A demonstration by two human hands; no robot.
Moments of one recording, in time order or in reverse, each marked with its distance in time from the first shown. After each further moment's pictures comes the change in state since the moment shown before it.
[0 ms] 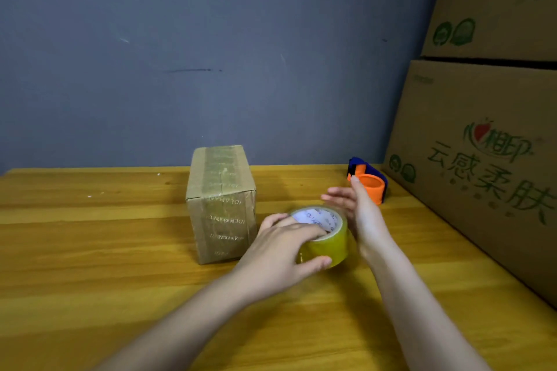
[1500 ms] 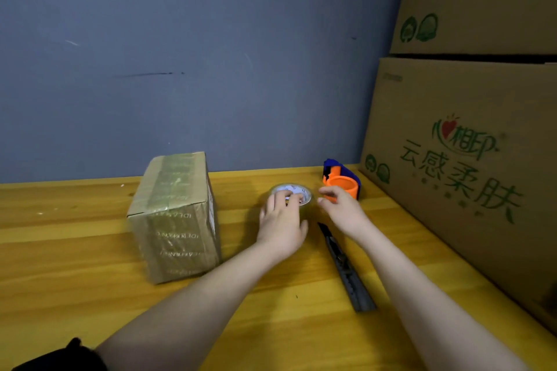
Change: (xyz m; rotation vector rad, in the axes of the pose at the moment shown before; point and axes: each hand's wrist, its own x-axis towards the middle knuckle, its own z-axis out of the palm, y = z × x) left_hand 0.109 -0.017 0.083 0.093 0.009 -0.386; right_hand 0.068 0.010 -0.059 -0.834 -0.016 -0.235
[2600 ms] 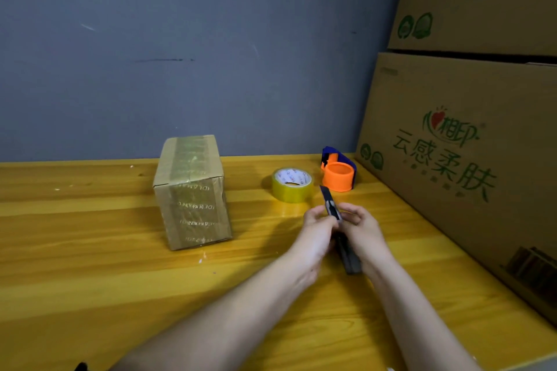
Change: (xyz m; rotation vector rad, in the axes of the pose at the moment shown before) left_hand -0.077 0.064 -0.004 -1.454 -0.239 -0.519; right_hand -0.094 0.005 0.009 0.559 0.178 0.275
